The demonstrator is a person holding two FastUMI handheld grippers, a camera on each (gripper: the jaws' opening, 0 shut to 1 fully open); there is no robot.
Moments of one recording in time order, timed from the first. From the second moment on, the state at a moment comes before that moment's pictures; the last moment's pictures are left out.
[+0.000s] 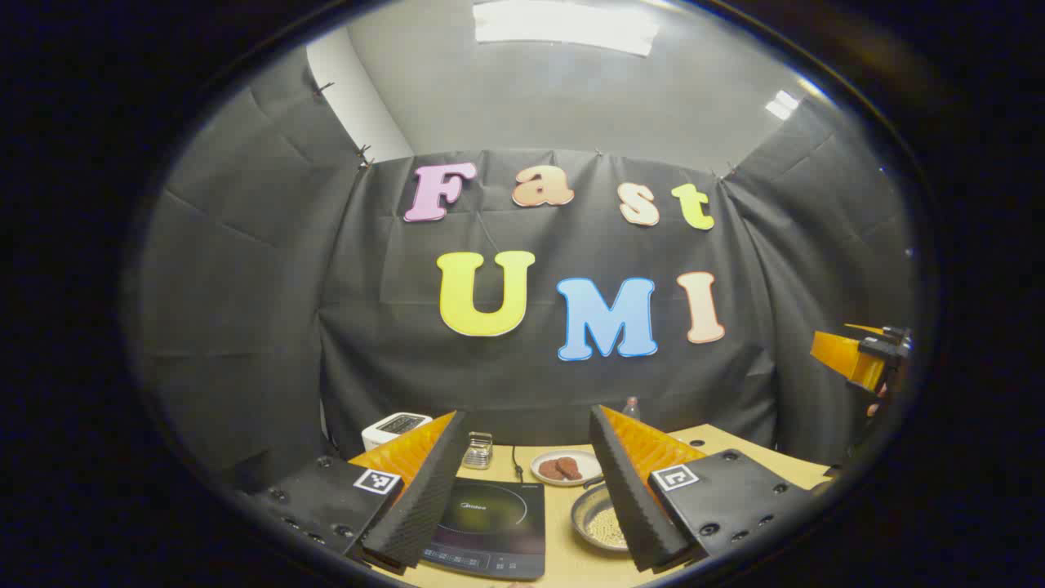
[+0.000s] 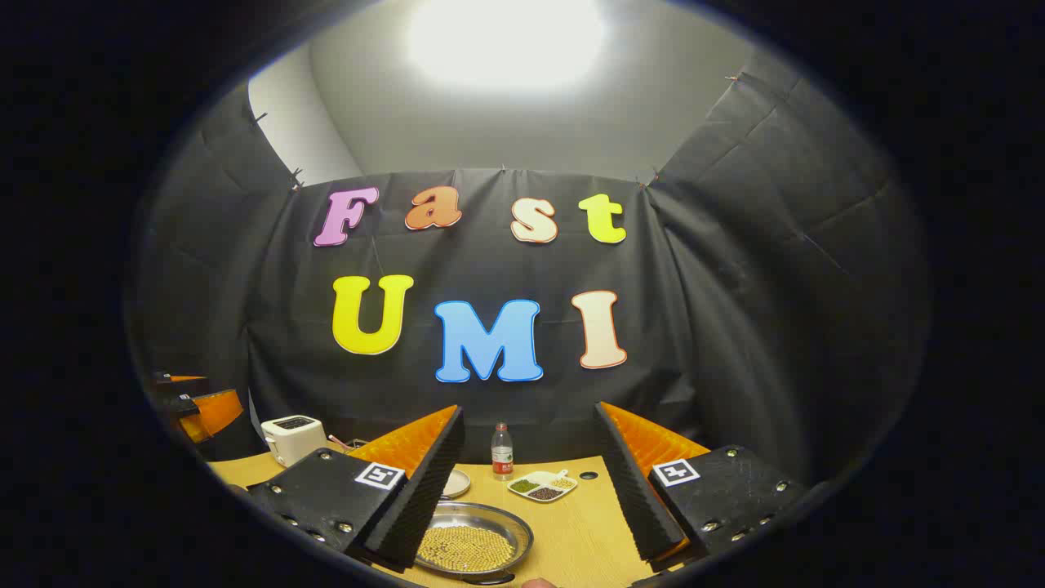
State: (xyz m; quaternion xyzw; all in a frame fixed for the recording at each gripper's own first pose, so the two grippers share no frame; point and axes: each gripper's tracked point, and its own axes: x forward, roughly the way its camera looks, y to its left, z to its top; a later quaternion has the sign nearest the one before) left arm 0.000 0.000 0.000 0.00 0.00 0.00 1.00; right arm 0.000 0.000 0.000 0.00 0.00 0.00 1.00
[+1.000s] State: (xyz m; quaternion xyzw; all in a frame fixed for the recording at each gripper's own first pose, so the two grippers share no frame) left arm 0.009 0.003 0.000 -0.01 0.00 0.01 1.00; right arm 0.019 0.009 -0.004 -0.01 0.01 0.02 1.00
